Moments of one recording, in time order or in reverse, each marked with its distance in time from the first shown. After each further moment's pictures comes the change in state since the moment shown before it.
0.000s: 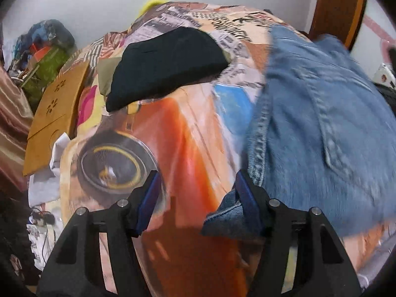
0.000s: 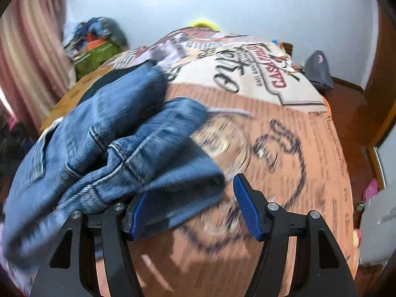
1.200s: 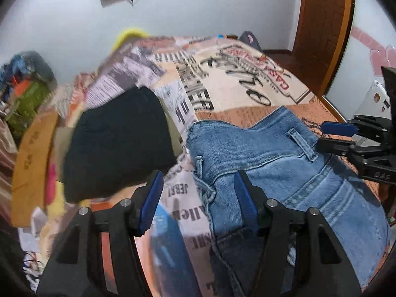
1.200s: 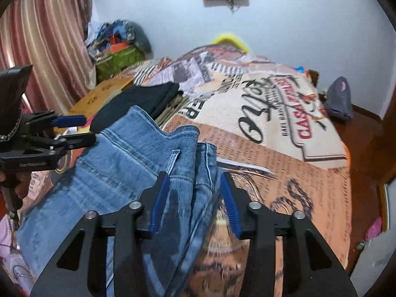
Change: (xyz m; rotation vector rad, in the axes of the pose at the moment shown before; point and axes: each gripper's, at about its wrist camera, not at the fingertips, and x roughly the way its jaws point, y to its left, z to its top) left arm 0.056 -0.076 0.153 0.047 -0.121 -0.078; right arm 0.022 0.021 0.065 -0.148 -0.037 0.105
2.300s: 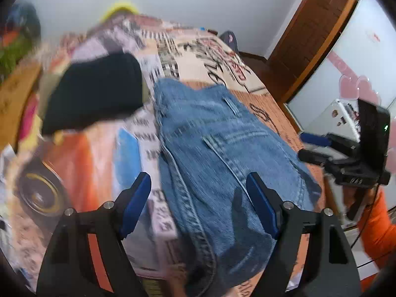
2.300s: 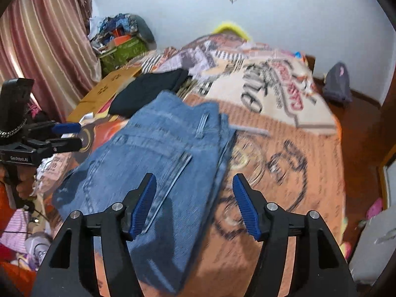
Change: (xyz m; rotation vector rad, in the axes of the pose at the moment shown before) left arm -0.085 -0.002 -0.069 -0.188 0.065 -0.269; right arm -0.068 0.019 -0.042 0.056 0.083 0.043
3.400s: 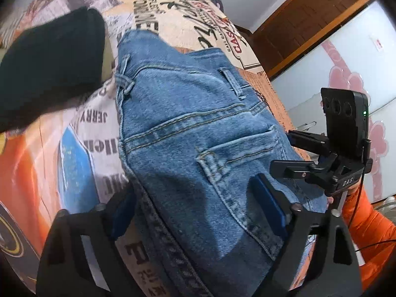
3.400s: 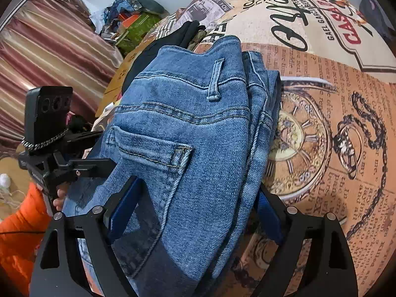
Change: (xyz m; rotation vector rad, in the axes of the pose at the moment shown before) left arm 0.094 0.020 0.035 -0.011 0.195 -0.165; right arm 0.106 -0.035 0.014 0.171 0.221 0.327
